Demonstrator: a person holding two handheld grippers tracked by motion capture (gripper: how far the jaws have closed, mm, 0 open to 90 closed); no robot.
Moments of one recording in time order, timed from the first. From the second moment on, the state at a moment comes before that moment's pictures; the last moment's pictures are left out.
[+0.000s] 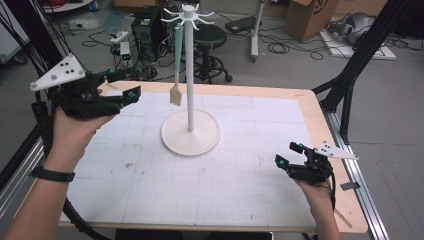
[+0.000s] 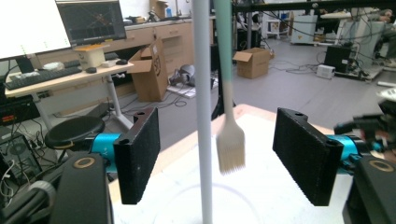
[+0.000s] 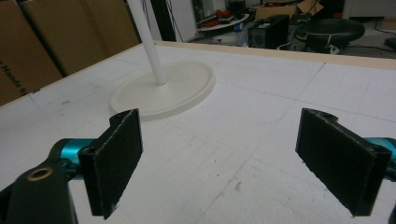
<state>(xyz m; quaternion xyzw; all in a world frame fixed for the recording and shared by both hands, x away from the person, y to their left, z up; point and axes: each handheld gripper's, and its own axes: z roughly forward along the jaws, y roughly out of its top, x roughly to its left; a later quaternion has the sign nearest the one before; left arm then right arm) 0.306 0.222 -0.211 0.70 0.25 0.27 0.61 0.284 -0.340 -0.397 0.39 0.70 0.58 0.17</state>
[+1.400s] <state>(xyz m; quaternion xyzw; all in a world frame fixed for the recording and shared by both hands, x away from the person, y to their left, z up) 0.274 0.289 -0.402 0.71 0.30 0.22 0.60 0.287 -0.333 -0.408 0.39 0.71 0.56 0.17</state>
